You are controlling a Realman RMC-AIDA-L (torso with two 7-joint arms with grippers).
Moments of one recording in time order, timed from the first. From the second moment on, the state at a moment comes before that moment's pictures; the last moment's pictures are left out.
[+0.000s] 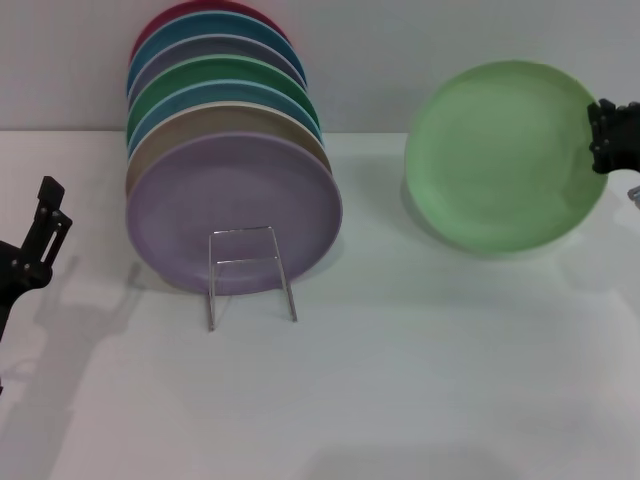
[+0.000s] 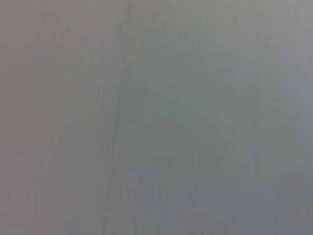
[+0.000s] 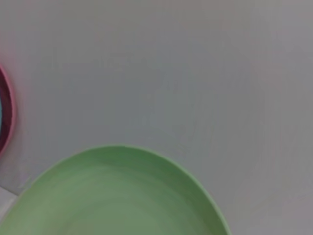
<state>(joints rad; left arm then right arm) -0.27 -2.07 -0.55 -0.26 2.11 1.58 -0.14 0.19 2.08 1.71 1.21 -1.60 0.29 -1.73</state>
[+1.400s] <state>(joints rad) -0.28 -2.07 -0.55 -0.26 2.11 1.57 -0.14 0.28 2.08 1.10 1.00 -2.09 -0.76 -1.53</state>
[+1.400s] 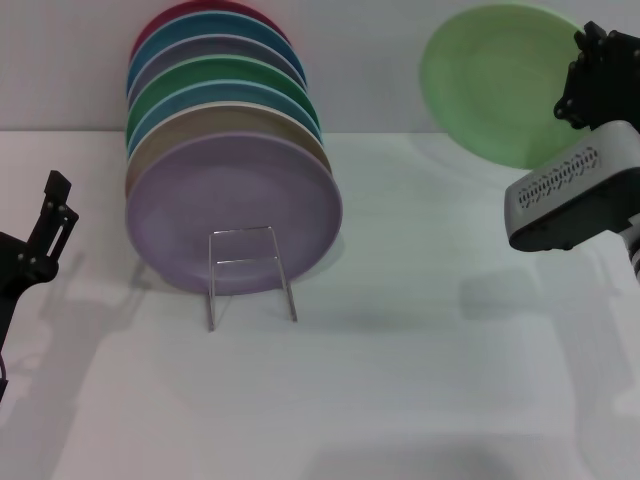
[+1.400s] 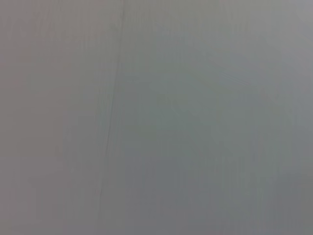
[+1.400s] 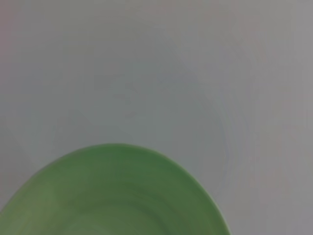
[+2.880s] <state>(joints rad) -0.24 -2.08 -0.35 -0.29 2.11 1.70 -0.15 0.32 2.08 1.10 0.43 -2.53 -1.12 -0.09</state>
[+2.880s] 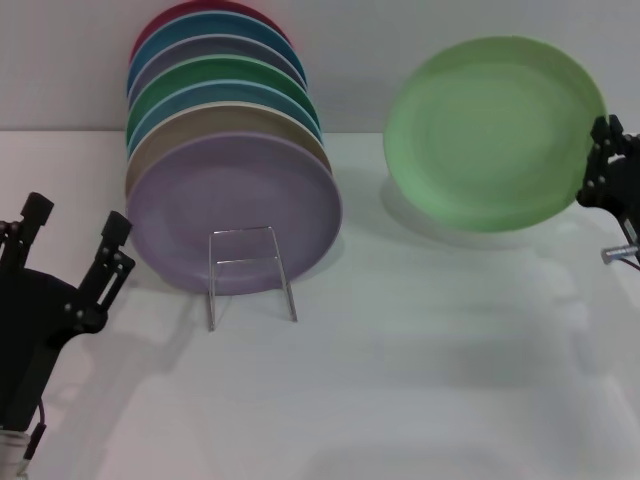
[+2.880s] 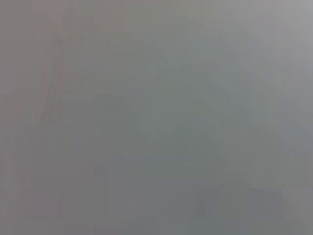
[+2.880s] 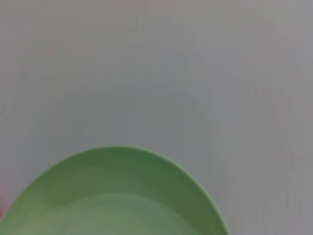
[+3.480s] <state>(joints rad) -0.26 -2.08 -0.25 -0.32 2.11 1.61 -0.14 0.16 2.09 0.87 0.45 -2.52 -1.37 -0.07</state>
